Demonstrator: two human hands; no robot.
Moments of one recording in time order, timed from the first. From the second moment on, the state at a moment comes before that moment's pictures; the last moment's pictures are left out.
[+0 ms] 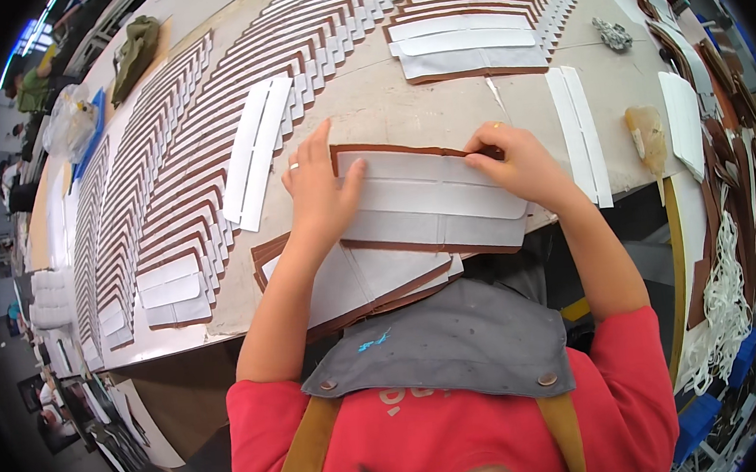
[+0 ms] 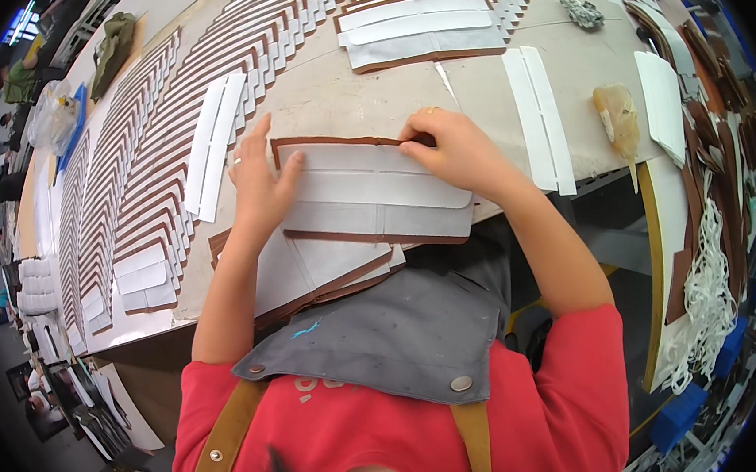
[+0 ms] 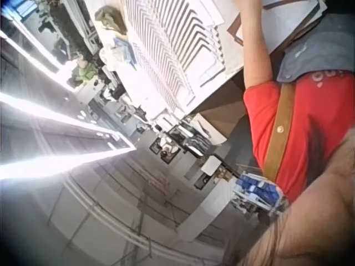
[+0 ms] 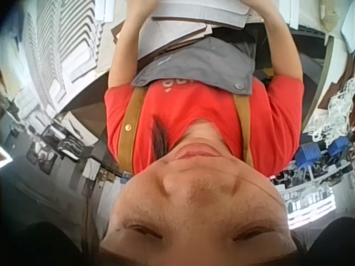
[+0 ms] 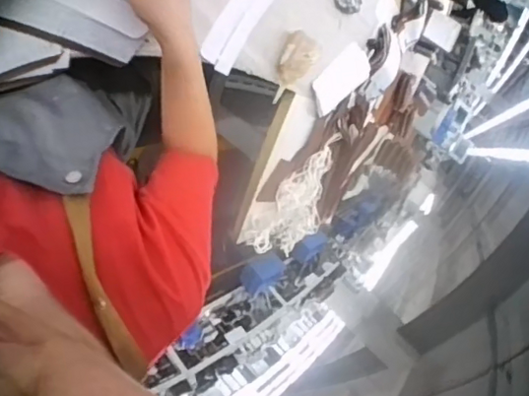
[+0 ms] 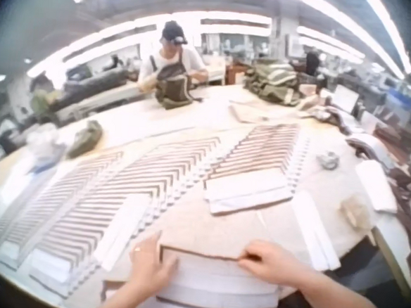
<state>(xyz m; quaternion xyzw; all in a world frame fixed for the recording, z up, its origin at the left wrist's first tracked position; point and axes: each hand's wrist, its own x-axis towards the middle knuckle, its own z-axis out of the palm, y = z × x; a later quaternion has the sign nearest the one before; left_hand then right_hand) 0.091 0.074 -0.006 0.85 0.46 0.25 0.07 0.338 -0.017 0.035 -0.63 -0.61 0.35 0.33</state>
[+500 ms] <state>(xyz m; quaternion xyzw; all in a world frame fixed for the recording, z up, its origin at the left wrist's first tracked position) 0.078 0.087 -0.011 0.48 0.43 0.36 0.67 0.395 -0.043 0.016 -0.62 -0.39 0.53 0.42</state>
